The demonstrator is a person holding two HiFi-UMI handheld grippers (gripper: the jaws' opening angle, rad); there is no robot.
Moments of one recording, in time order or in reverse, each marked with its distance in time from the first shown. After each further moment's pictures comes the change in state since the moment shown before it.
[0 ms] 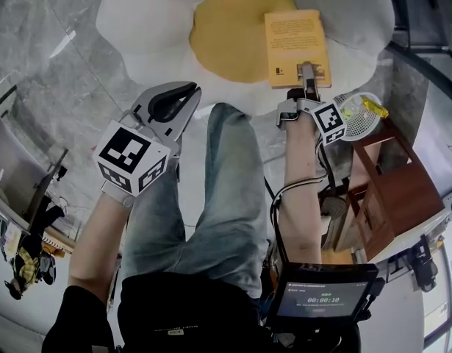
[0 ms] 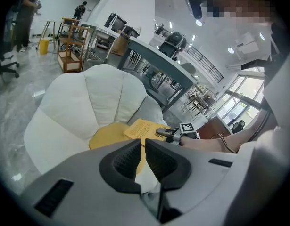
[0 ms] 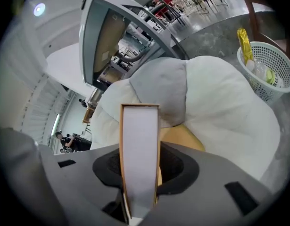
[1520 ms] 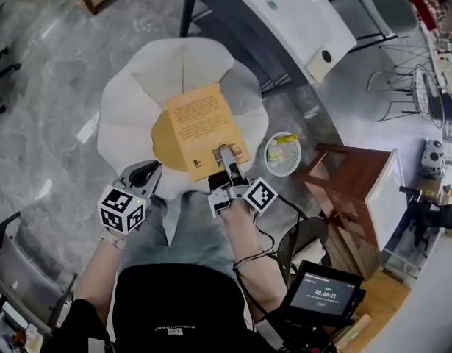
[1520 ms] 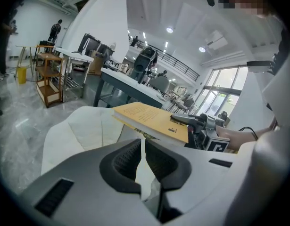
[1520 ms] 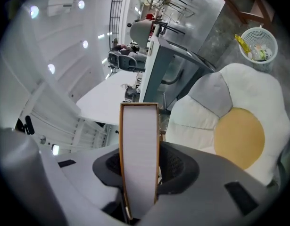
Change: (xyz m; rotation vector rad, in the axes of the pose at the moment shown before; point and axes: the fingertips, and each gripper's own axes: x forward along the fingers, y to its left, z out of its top) left arm -0.142 -0.125 0.114 0.255 -0.124 -0.134; right arm -0.250 0.309 0.023 0.314 -0.198 0.467
